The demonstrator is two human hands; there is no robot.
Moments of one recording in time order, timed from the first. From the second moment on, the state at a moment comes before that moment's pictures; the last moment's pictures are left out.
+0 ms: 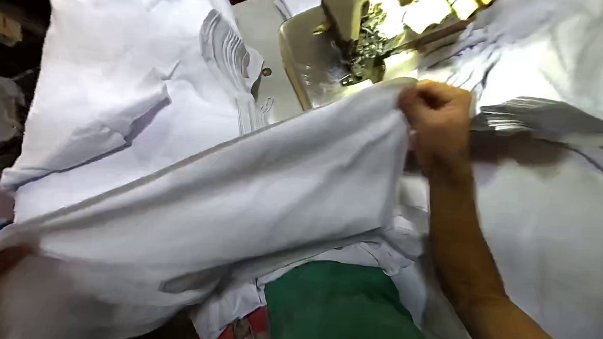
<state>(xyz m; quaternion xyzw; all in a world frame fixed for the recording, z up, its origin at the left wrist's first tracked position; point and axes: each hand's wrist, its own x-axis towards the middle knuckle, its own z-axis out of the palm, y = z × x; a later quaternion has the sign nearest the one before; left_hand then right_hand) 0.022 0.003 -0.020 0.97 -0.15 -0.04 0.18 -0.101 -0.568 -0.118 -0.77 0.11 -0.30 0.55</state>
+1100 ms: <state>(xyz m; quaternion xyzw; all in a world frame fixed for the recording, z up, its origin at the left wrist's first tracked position) 0.004 -0.411 -0.101 0.78 -0.46 0.09 0.41 -0.087 -0.565 -0.148 -0.69 0.11 -0.29 0.65</state>
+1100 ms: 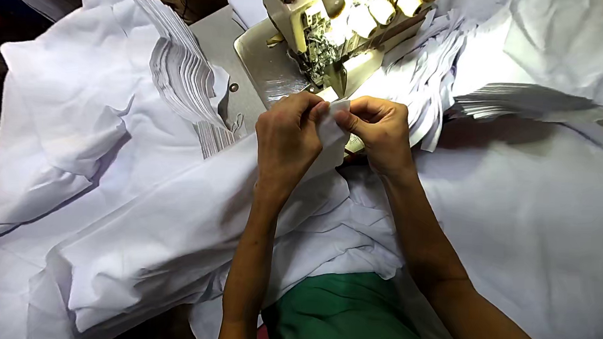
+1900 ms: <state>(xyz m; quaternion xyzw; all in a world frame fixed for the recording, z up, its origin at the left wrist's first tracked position) 0.026 -0.424 -0.129 0.82 -0.40 0.02 0.42 -0.065 -0.558 -0.174 -0.74 0.19 -0.32 0.56</state>
